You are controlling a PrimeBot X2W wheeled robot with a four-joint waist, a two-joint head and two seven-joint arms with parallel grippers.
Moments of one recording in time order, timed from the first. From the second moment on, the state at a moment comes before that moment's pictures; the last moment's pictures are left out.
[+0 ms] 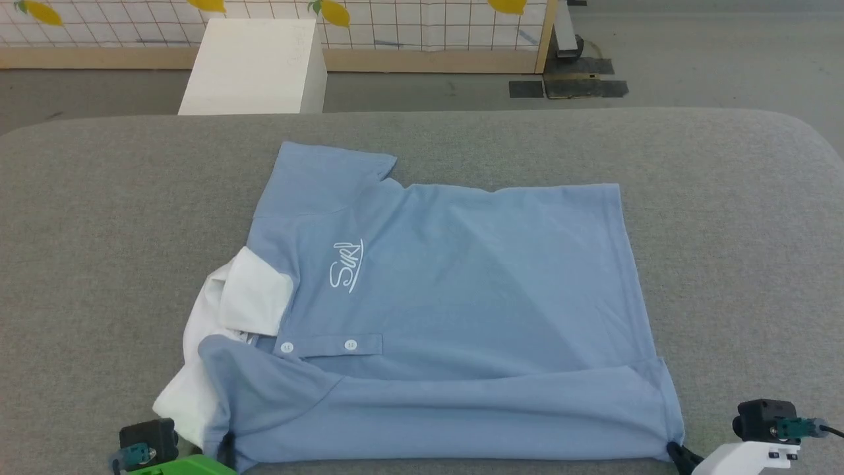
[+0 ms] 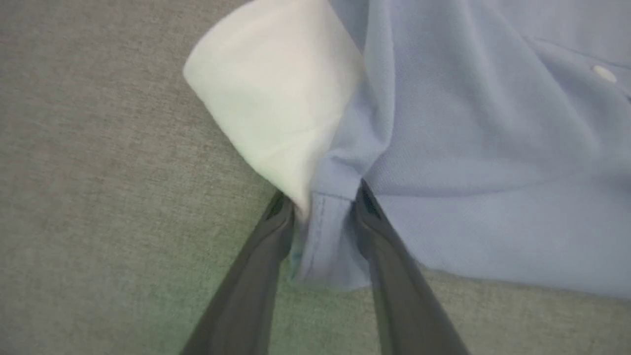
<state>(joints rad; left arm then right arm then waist) 0.14 0.38 -0.27 0.11 -0.63 0.27 0.15 0.18 -0.05 -0.14 0.06 0.28 0.13 0.53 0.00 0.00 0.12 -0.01</state>
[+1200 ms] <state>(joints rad) -0.89 0.63 -0.31 0.34 -0.53 -0.03 0.47 -0.18 -0.05 0.07 -0.09 0.22 0.13 -0.11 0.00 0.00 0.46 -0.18</state>
